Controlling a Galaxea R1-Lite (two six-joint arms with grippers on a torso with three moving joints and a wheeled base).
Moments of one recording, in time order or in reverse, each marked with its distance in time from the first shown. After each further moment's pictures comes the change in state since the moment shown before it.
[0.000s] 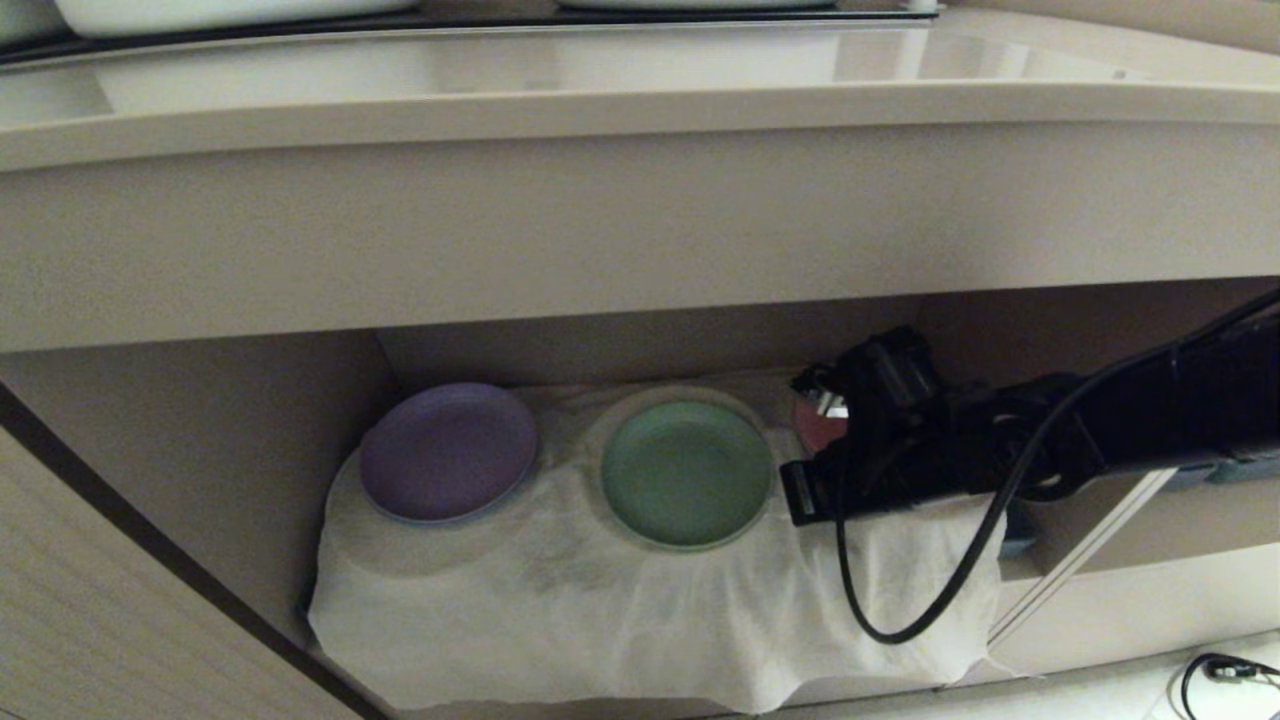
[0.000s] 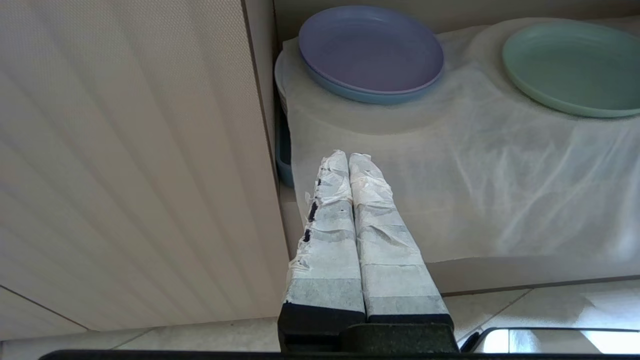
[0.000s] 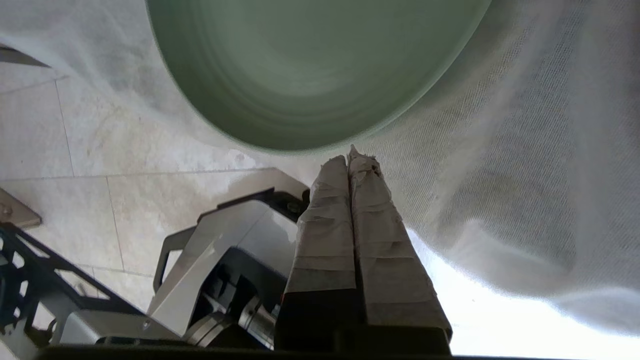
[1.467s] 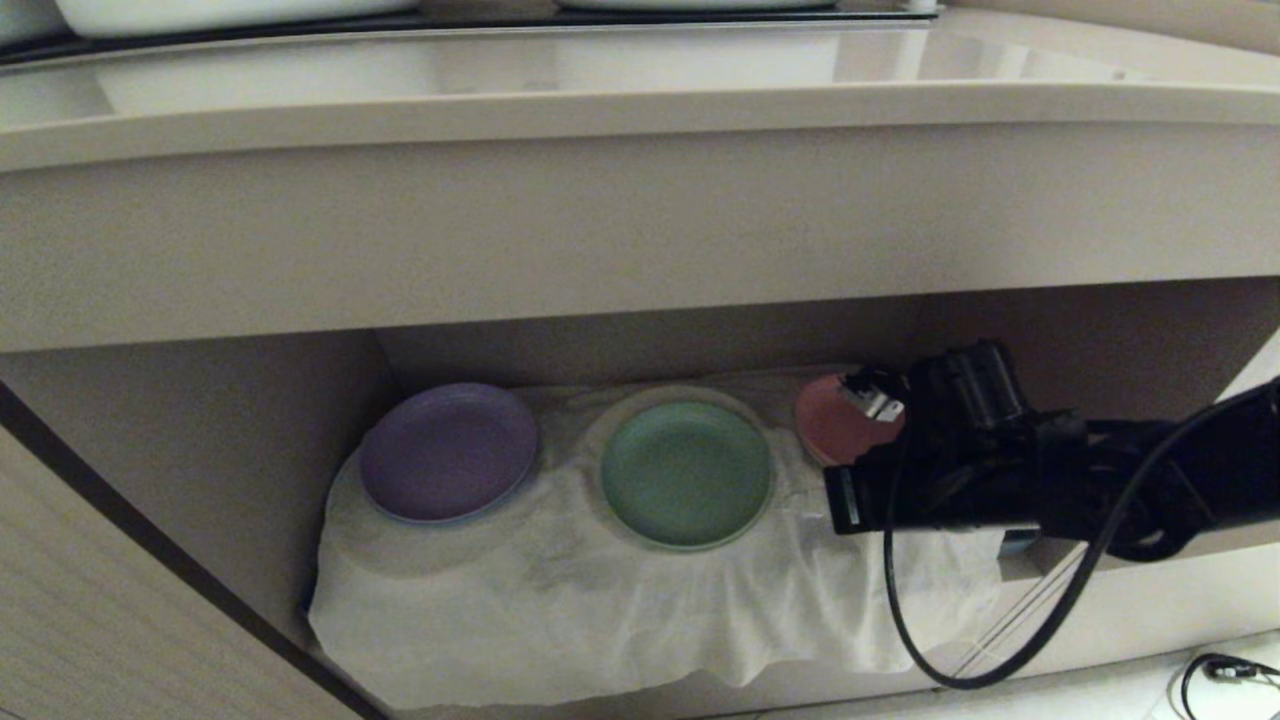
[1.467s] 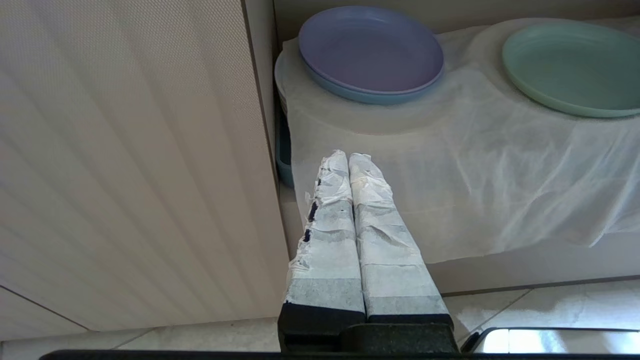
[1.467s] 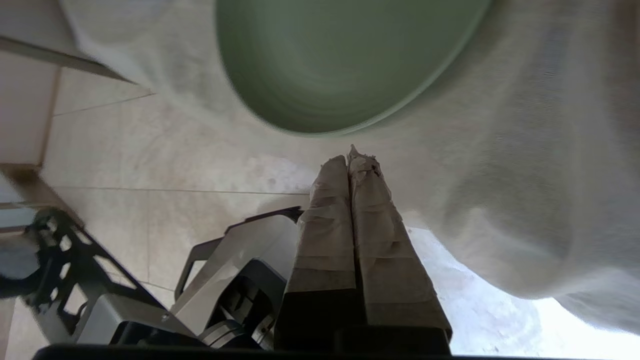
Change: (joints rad) left arm 0.000 0.000 0.000 0.000 0.000 0.000; right arm -0.064 -0.107 0.249 -0.297 0.130 -0.001
